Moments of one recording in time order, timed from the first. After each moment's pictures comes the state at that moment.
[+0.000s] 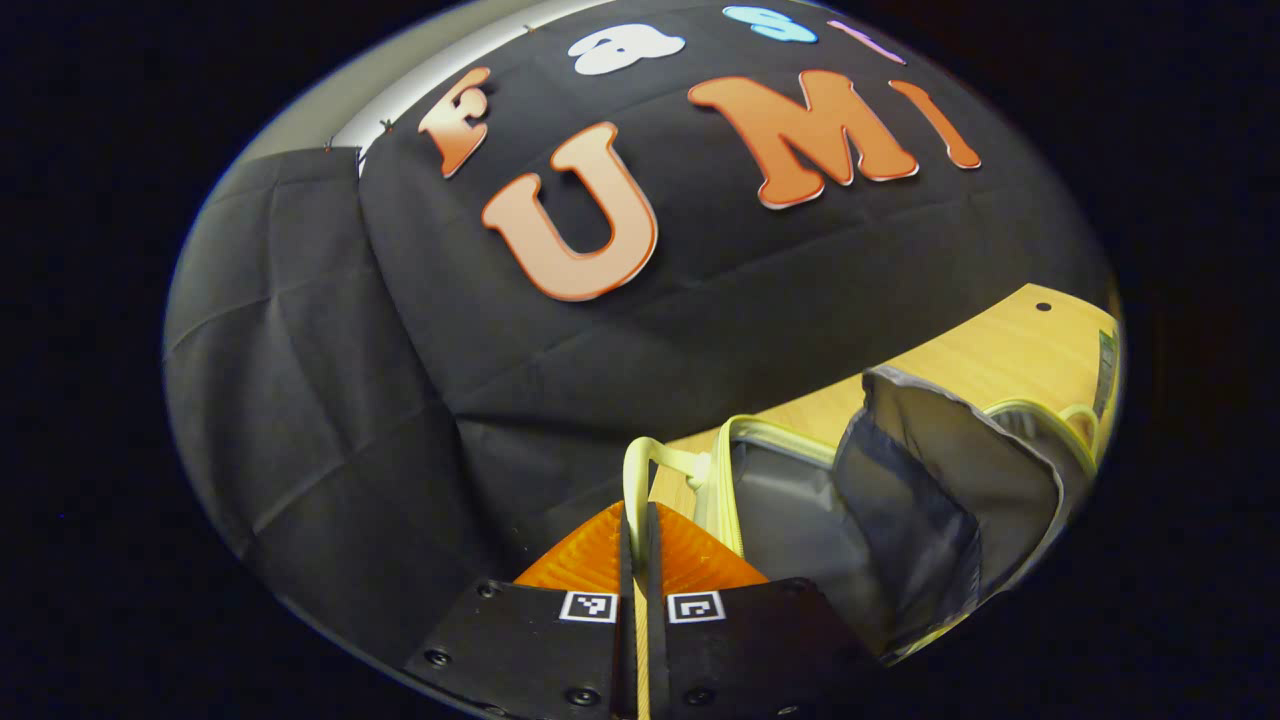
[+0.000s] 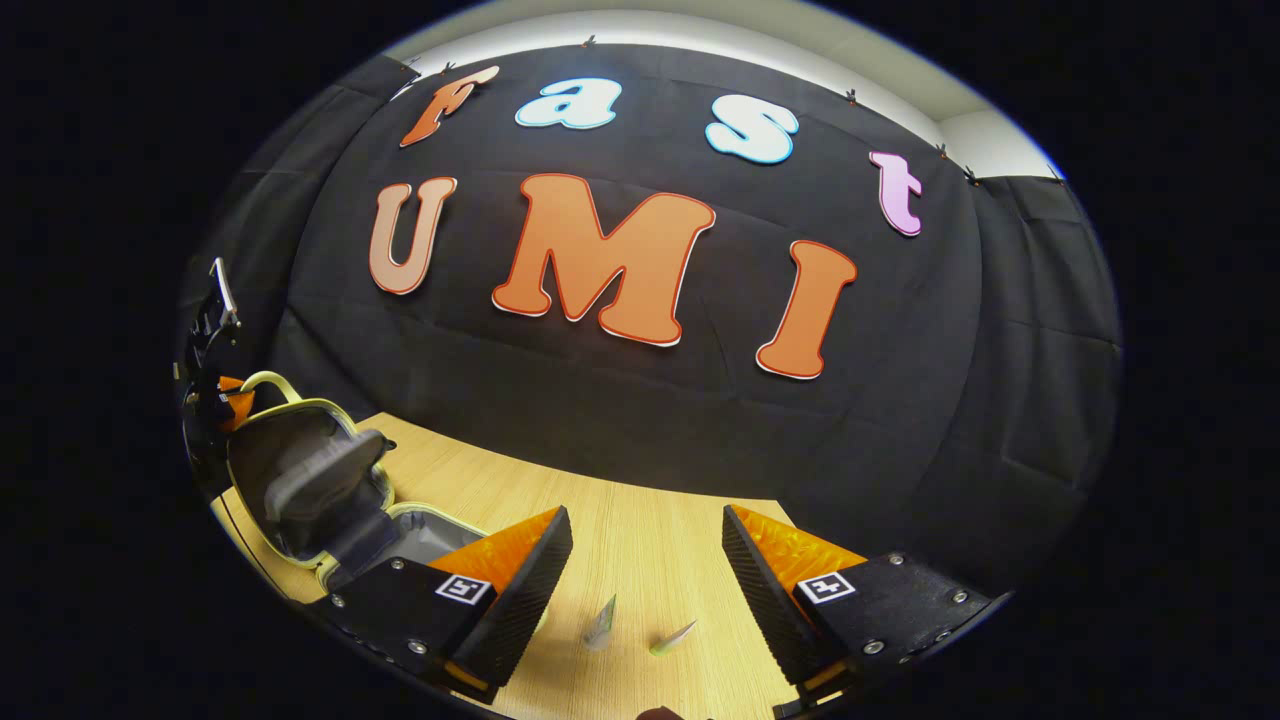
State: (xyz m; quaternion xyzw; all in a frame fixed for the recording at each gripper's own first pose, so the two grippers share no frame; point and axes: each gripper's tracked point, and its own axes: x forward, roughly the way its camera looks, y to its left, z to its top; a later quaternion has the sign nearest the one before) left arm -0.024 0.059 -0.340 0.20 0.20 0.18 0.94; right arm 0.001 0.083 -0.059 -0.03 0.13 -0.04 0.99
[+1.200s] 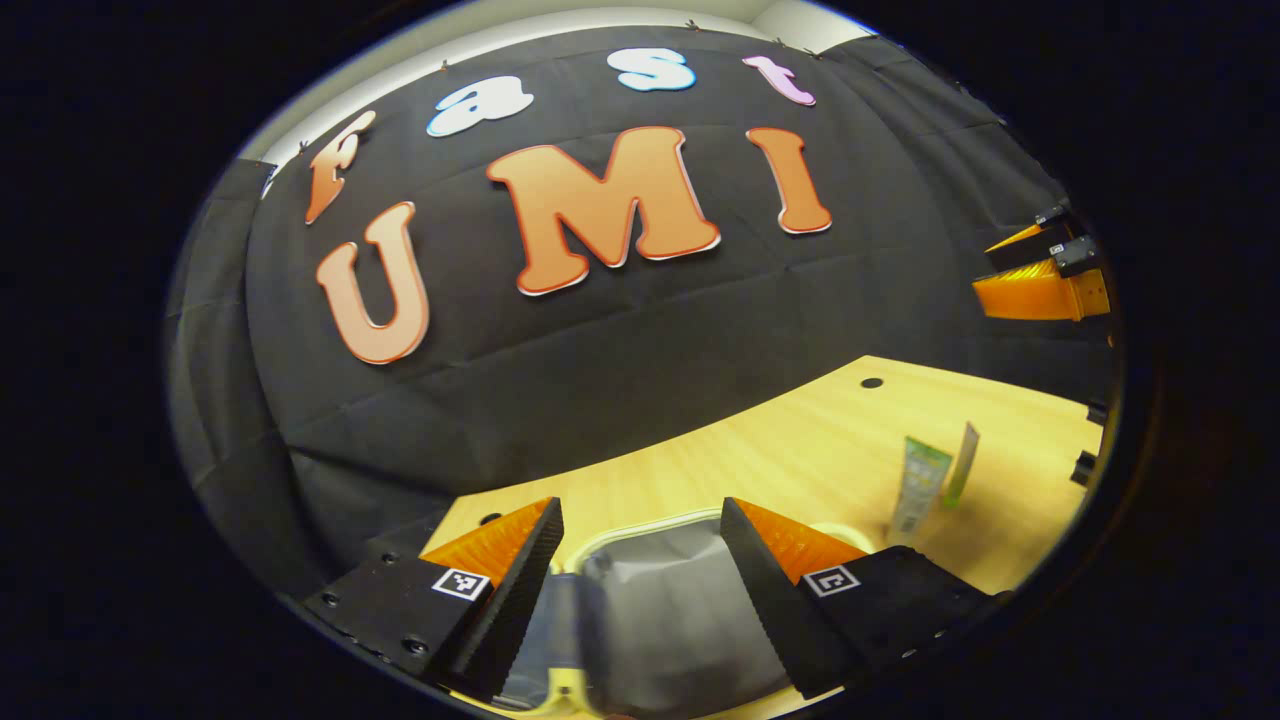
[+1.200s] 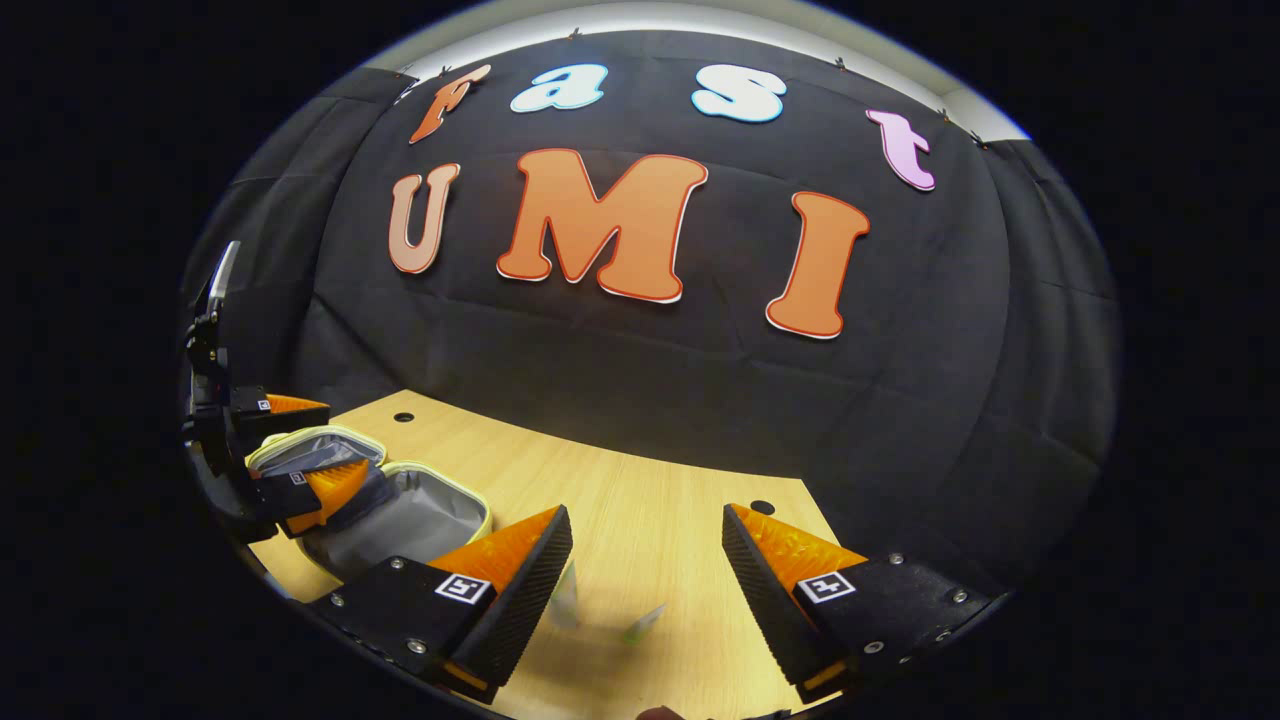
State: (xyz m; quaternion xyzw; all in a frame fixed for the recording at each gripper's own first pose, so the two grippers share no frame) left arm 0.034 -0.223 -0.325 0.14 0.13 -0.03 0.98; right arm 0.001 0.017 -0.123 -0.01 0.15 0.03 0.99
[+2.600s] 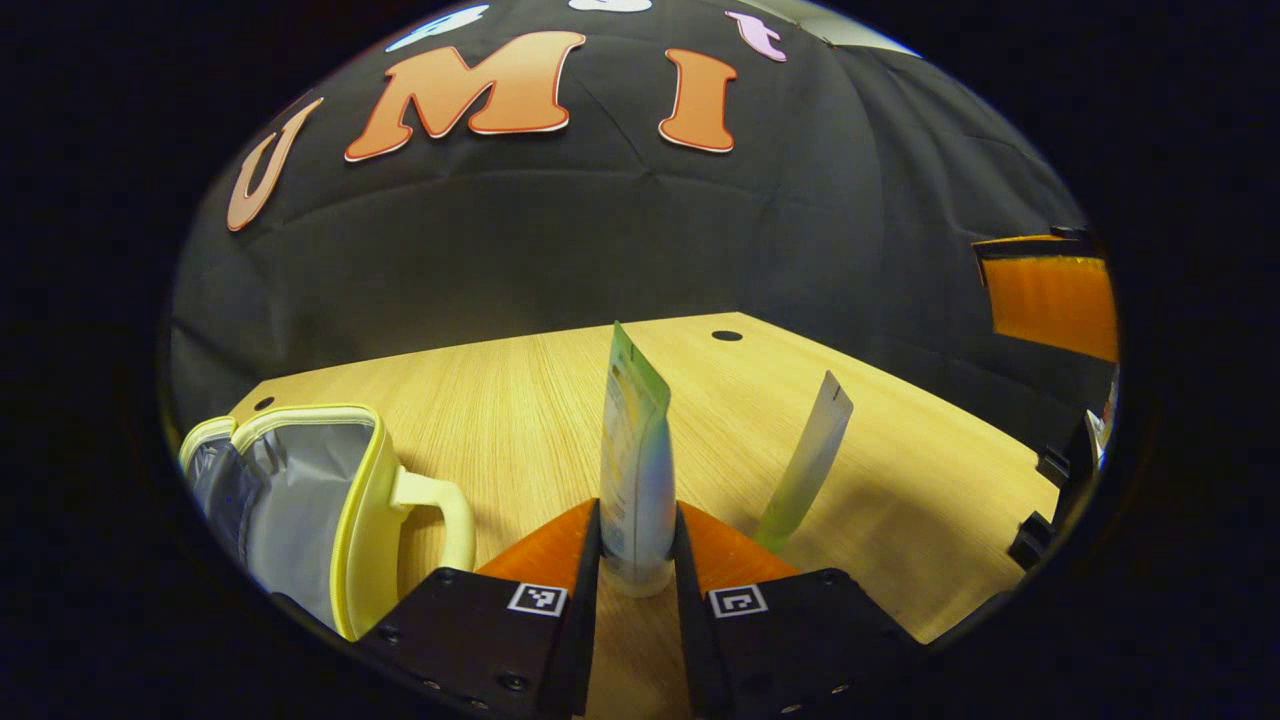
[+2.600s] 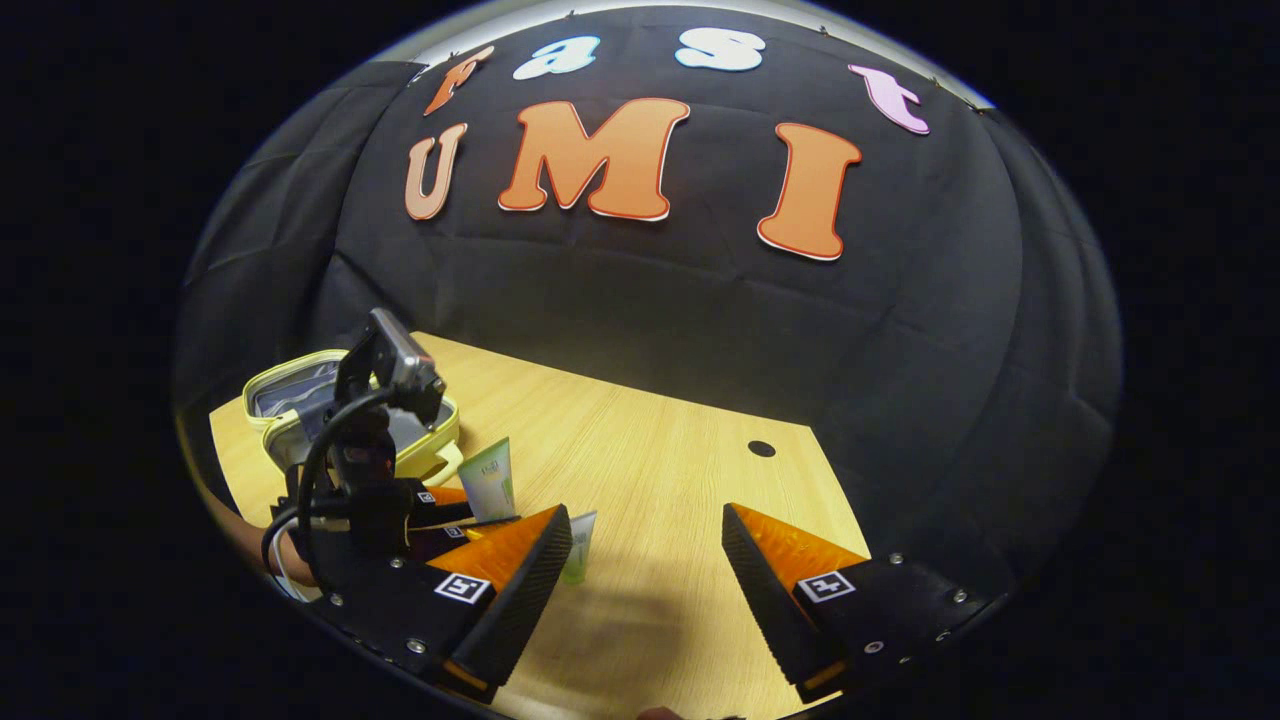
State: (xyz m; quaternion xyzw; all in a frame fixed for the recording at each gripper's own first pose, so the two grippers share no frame) left arm 0.071 -0.463 -0.500 0.00 0.24 -0.14 0.96; right arm -0.020 -0.040 -0.238 -0.01 0.20 0.08 0.98
